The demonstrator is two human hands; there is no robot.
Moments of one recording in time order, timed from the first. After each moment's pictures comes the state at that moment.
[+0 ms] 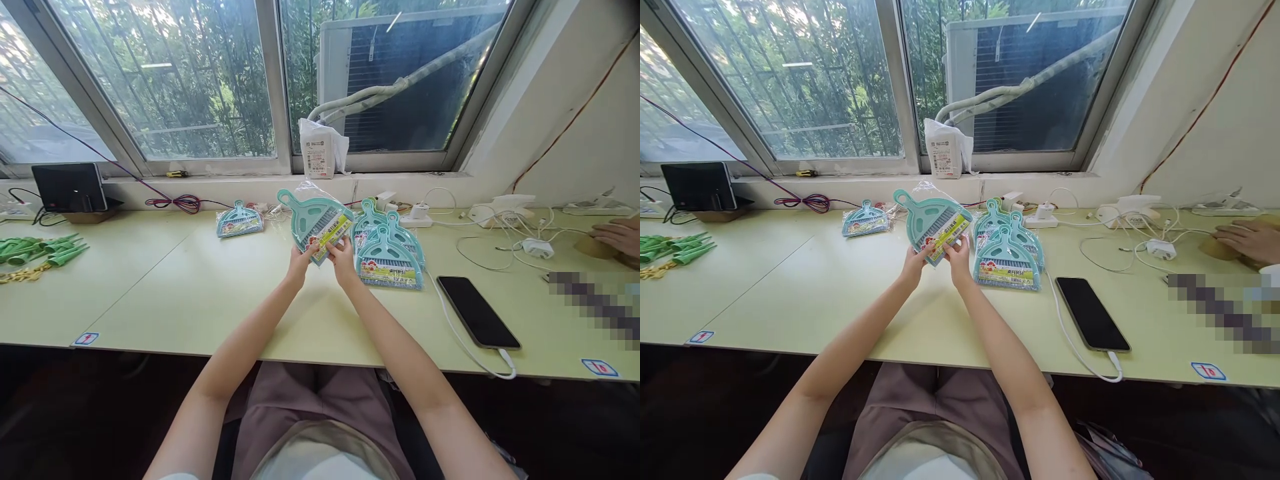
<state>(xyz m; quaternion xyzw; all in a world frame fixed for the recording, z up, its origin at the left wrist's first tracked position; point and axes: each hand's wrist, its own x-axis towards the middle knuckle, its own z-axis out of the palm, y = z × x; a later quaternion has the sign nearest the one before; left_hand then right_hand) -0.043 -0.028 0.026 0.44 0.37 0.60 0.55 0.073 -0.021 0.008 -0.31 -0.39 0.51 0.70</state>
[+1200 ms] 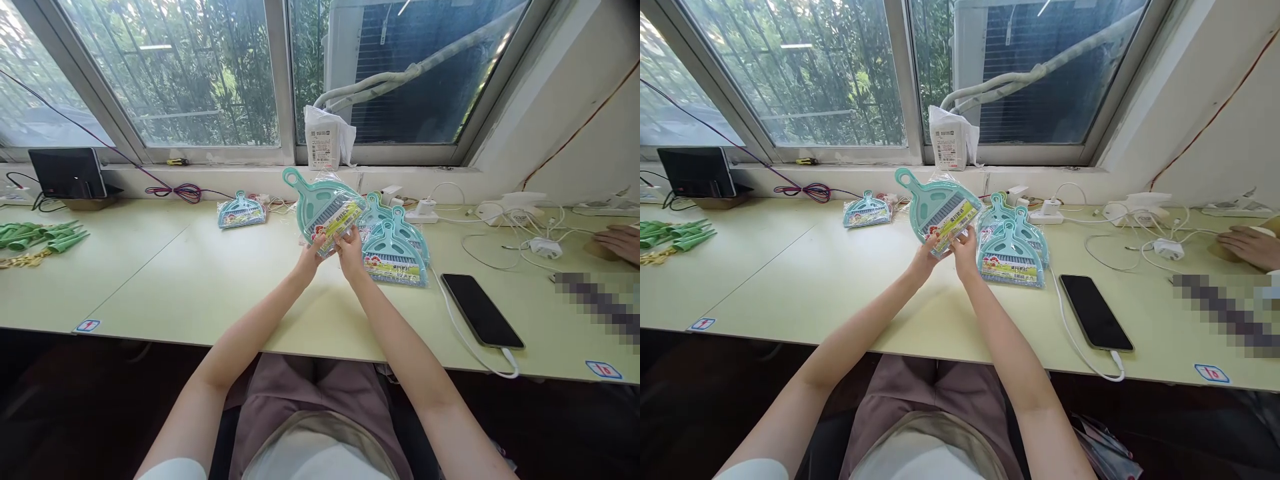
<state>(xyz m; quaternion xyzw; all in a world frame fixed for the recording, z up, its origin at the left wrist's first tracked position) -0.029 -0.043 0.032 0.42 0.24 0.57 0.67 0.080 -0.028 0.022 -0.28 -0.39 0.50 0.72</state>
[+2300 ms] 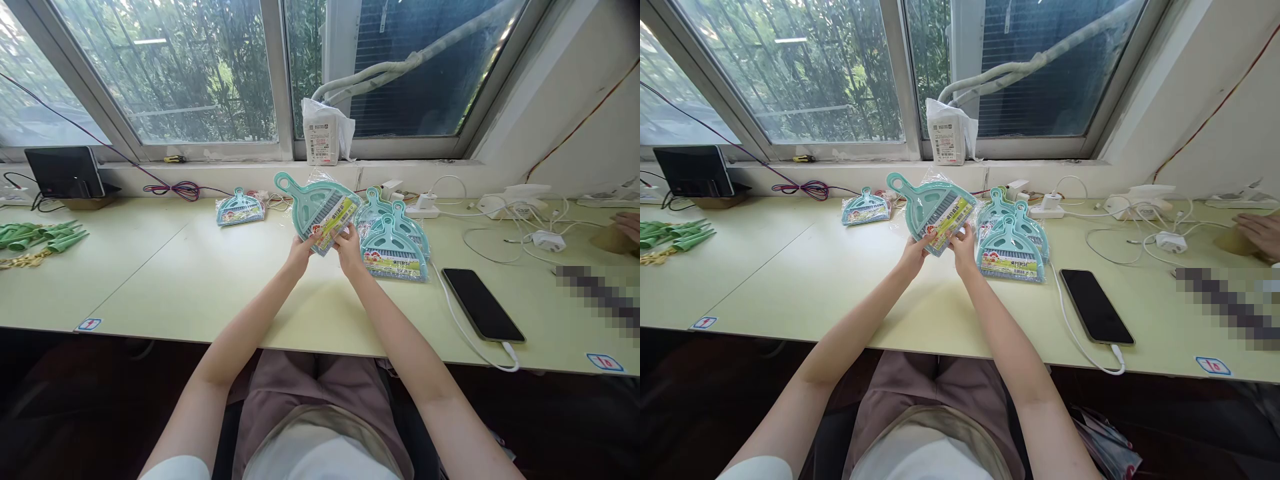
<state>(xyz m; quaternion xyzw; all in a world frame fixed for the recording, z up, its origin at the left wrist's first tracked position) -0.042 -0.036 0.037 0.44 0.33 0.59 0.60 0.080 -0.026 0.020 -0.31 -0.39 0.52 0.69</state>
